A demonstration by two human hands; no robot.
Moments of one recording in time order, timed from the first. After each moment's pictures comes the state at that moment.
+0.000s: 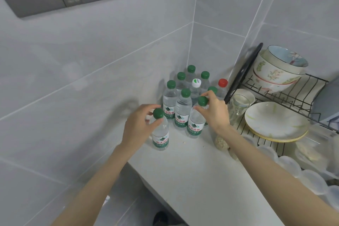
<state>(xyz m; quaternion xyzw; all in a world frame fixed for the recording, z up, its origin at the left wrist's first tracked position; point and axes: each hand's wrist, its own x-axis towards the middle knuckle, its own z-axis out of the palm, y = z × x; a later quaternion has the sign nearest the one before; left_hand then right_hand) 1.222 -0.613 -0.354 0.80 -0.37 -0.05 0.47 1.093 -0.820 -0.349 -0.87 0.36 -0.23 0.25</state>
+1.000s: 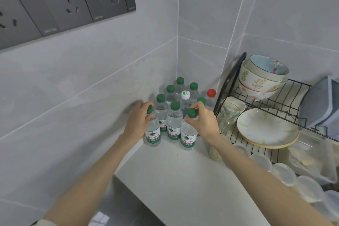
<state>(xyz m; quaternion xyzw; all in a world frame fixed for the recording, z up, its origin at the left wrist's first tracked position) 1.265 -0.680 -0.347 0.86 -0.44 -0.01 0.26 1.096 -0.831 -0.348 -0.86 0.36 -0.21 0.31</state>
